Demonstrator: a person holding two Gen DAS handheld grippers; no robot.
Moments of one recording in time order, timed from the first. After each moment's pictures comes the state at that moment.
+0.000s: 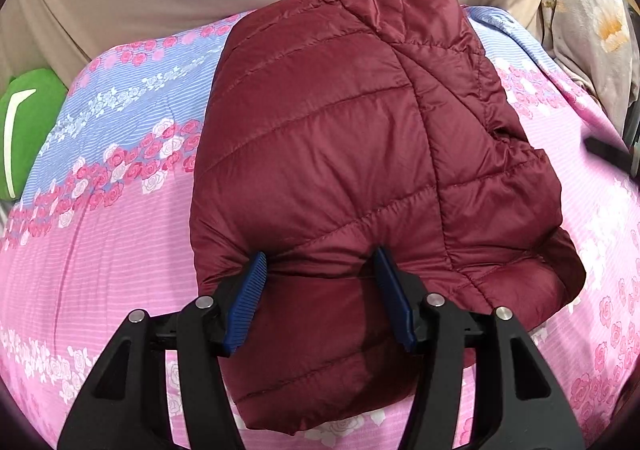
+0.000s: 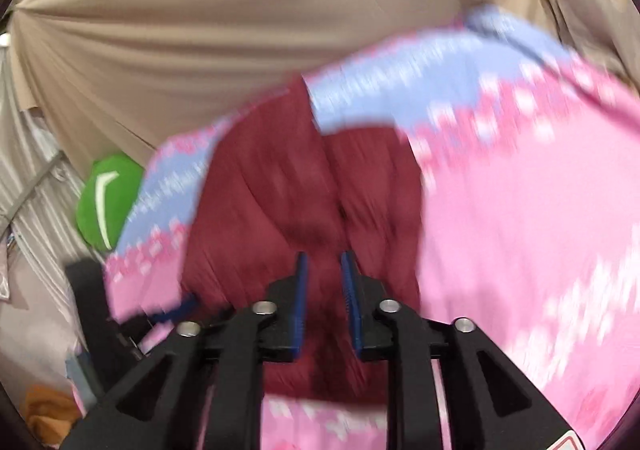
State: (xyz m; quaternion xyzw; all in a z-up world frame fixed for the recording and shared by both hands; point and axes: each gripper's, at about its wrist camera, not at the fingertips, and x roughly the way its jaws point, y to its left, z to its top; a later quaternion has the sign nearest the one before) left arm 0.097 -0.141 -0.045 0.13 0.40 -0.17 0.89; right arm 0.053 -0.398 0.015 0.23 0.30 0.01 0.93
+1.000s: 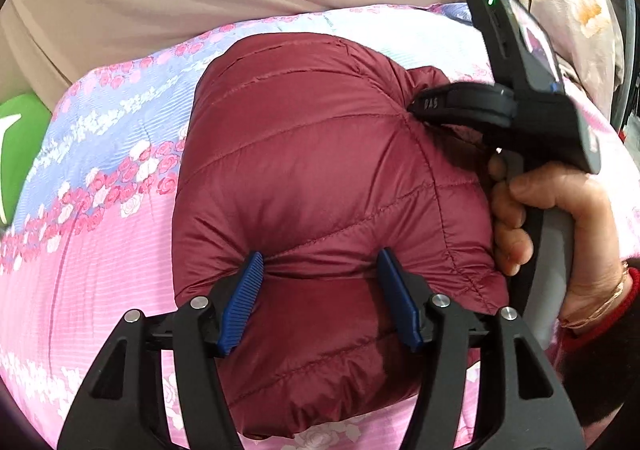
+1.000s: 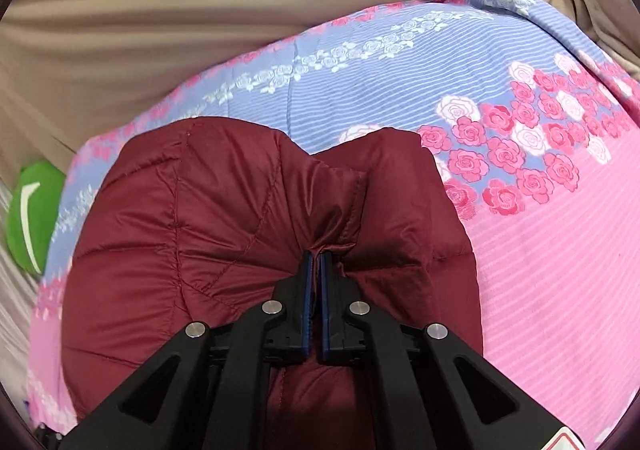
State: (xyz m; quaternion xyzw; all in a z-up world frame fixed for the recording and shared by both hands) left arm 0.094 -0.156 -0.044 0.14 0.38 -0.21 0.89; right arm 0.198 -0.407 -0.056 0.21 0.35 -0.08 0.91
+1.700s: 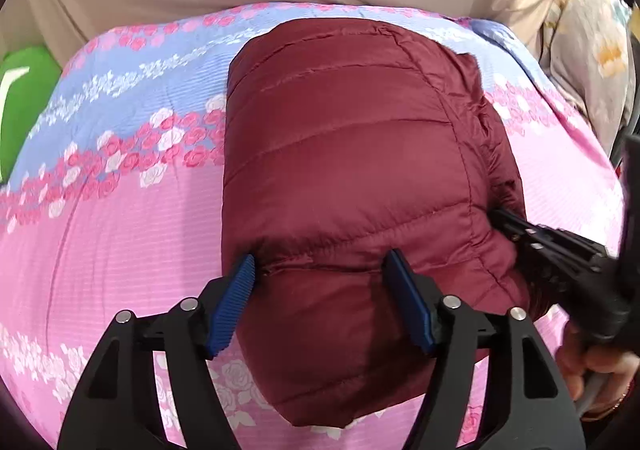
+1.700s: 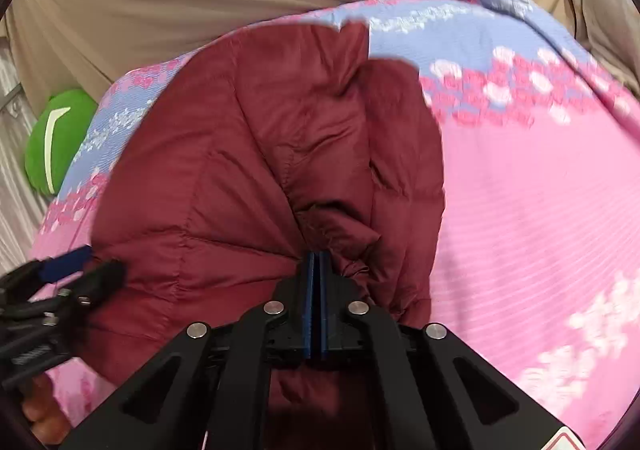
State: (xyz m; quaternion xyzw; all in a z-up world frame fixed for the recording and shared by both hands) left arm 0.109 -0.123 -0.034 0.10 0.42 -0.20 0.88; right arm 0.096 -0.367 -0.067 0.15 0.39 -0.04 0.91
